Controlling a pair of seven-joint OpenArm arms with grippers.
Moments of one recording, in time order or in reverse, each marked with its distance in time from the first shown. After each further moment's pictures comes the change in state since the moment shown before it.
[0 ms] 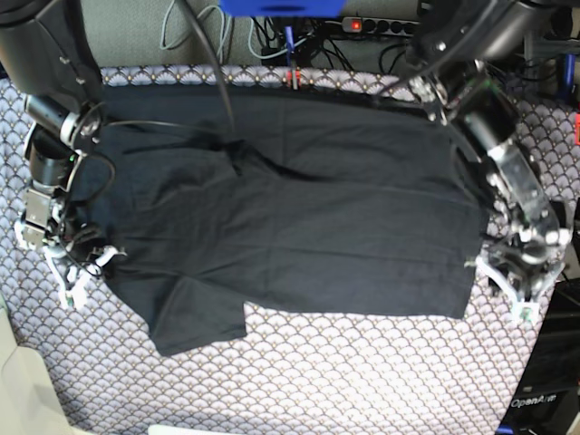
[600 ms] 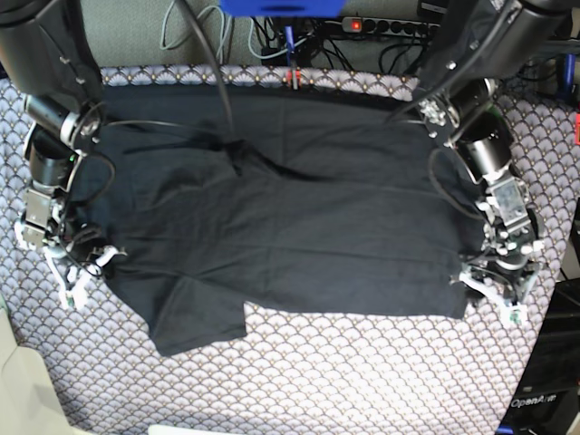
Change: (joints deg) left arm -4.2 -1.6 0.1 -20.2 0.0 14.8 -14.5; right arm 0.0 0.0 -0.4 0.0 0.1 0.0 -0.4
